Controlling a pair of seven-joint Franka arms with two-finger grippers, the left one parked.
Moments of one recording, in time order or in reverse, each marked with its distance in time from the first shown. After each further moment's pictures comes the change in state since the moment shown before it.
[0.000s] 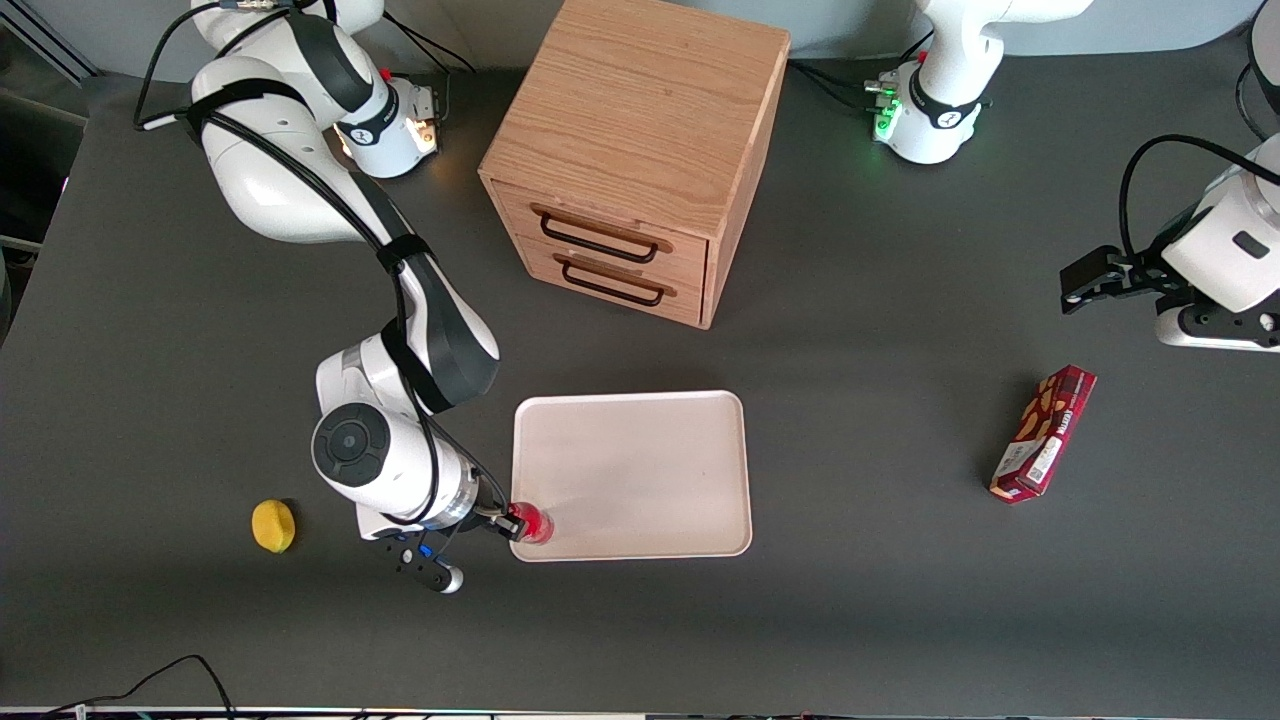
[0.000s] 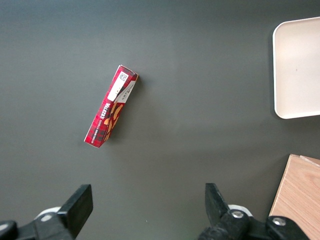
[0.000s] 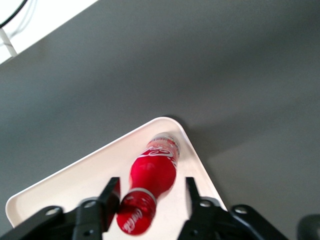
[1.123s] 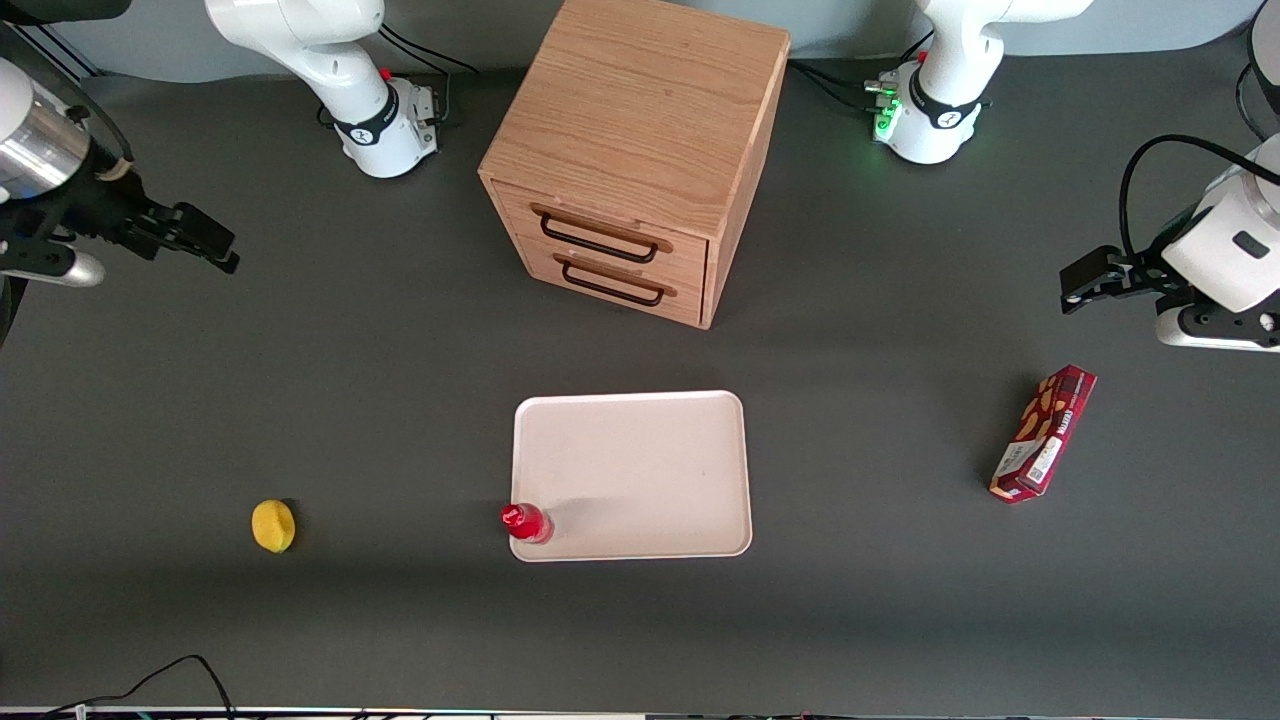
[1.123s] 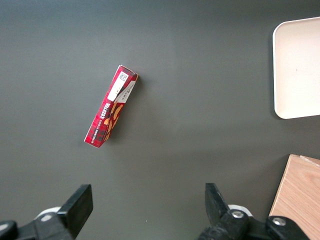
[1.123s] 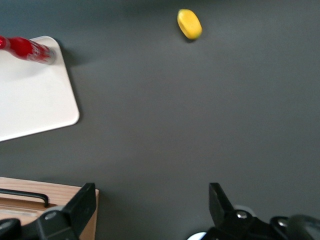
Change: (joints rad) arm -0.232 -1.128 -0.169 -0.907 0.083 -0.349 -0.622
